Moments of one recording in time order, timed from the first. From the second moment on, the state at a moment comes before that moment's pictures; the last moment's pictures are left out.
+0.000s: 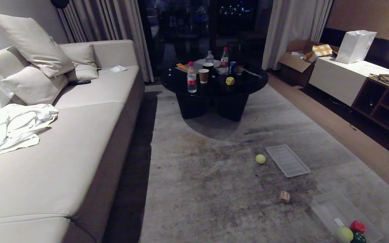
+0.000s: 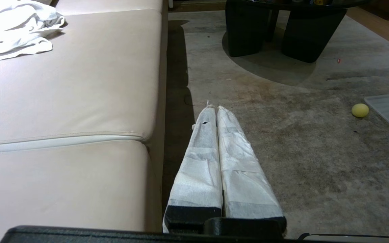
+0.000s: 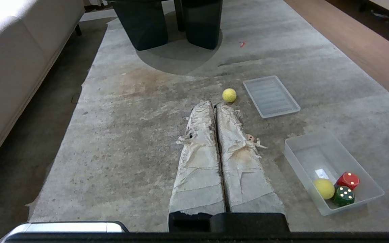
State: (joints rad) left arm 0.00 0.00 0.00 0.00 0.01 0.02; right arm 0.01 0.00 0.00 -0.01 0.00 0.04
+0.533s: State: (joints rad) left arm 0.00 0.00 0.00 0.00 0.01 0.02; right arm 0.01 0.00 0.00 -0.01 0.00 0.05
